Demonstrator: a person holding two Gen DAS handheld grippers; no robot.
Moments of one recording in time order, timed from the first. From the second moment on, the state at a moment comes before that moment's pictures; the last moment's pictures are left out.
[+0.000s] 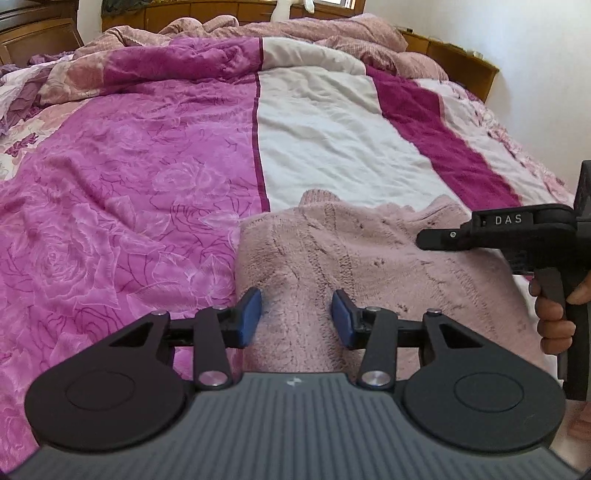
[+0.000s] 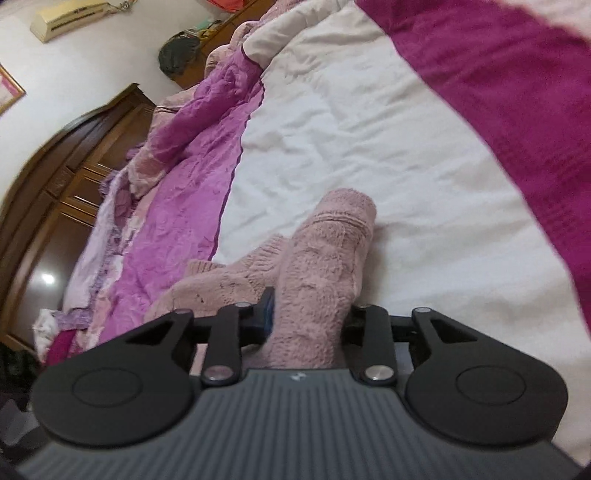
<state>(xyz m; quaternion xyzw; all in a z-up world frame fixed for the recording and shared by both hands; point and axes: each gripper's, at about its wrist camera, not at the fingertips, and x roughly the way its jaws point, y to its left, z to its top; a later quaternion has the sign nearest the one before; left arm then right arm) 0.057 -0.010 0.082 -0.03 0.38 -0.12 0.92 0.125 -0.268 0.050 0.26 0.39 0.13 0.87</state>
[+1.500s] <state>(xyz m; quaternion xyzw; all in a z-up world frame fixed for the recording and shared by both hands) -0.082 -0.009 0.094 -0.04 0.41 -0.09 0.91 -0.077 -0.225 0.073 0.10 0.33 0.07 0.93</state>
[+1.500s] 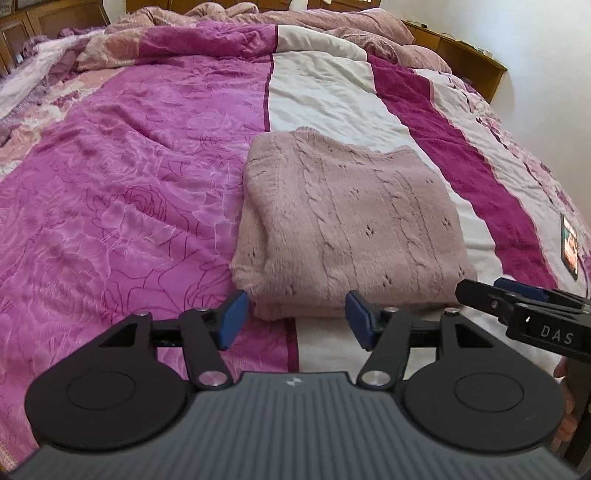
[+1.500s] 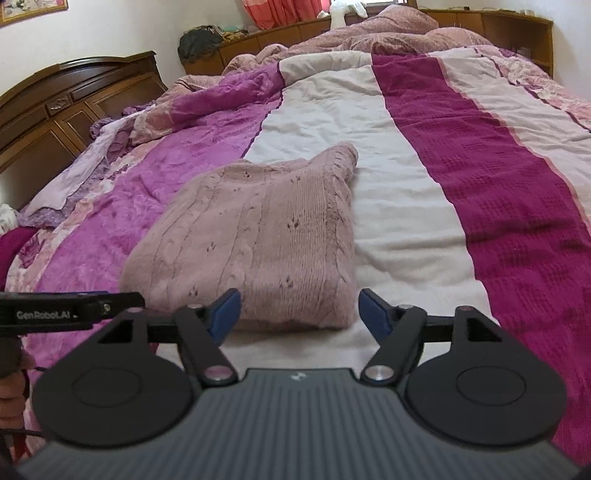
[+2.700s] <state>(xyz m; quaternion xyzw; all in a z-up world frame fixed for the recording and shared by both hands) -0.085 -0.027 0.054 0.01 0.44 -0.03 0.90 -0.086 -0.214 0.035 0.08 0.36 0.05 0.93</state>
